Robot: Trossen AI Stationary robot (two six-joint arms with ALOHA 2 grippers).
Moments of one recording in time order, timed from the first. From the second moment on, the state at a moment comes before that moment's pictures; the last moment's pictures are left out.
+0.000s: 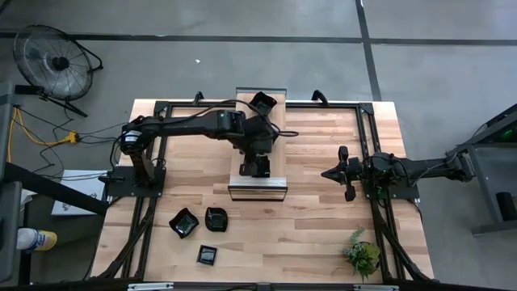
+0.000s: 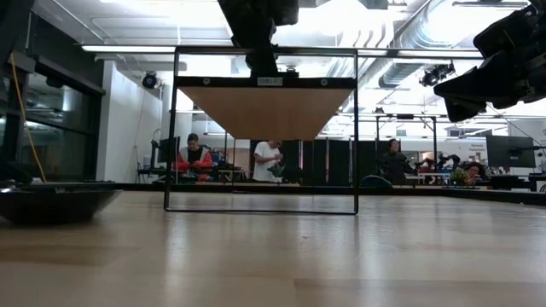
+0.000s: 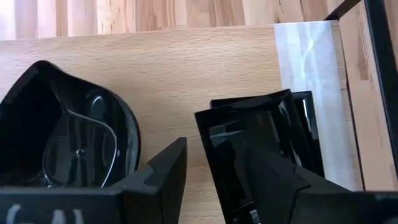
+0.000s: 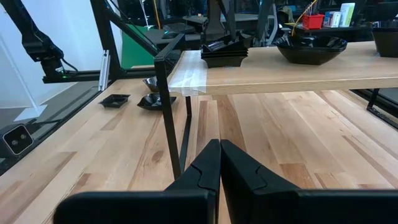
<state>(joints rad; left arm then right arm) 0.14 1.80 1.73 -0.97 0.12 0.21 0.05 0.14 0.01 0.03 0.00 0.08</state>
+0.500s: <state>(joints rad) 0.14 1.80 1.73 -0.97 0.12 0.22 0.05 0.14 0.01 0.03 0.00 0.08</state>
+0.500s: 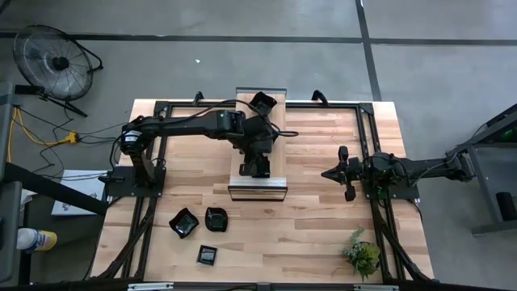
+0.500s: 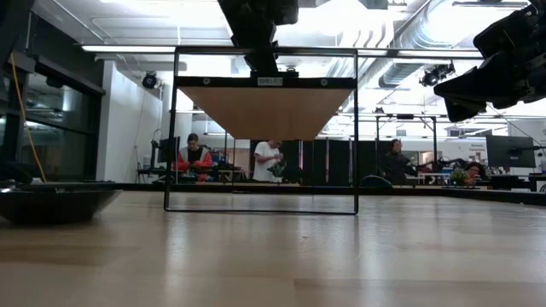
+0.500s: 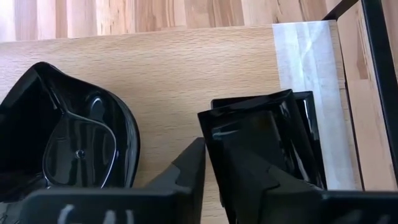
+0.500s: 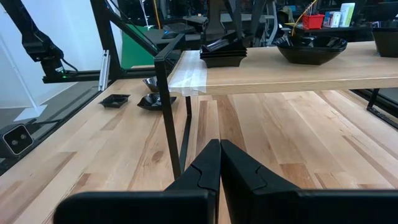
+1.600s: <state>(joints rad) 0.14 1.78 1.77 -1.01 0.27 0.31 0.05 0.14 0.01 0.03 0.00 0.08</state>
